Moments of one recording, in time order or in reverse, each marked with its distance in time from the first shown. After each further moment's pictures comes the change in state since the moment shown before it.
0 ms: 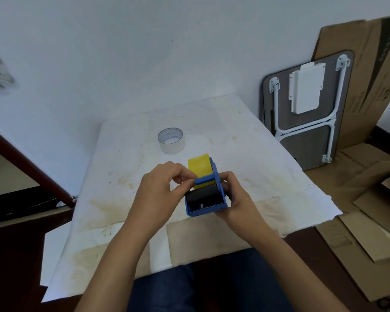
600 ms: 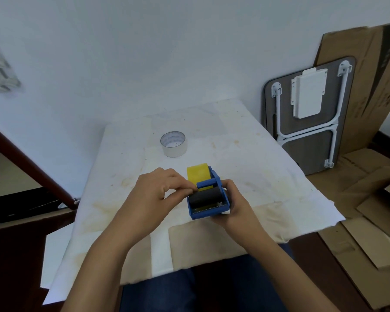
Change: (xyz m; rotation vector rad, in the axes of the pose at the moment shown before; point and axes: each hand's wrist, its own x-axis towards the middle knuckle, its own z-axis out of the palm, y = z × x) left_hand -0.003 -0.007 -0.023 0.100 -0.138 0.126; right_hand -0.001 0.004 0.008 -0.003 0.023 0.031
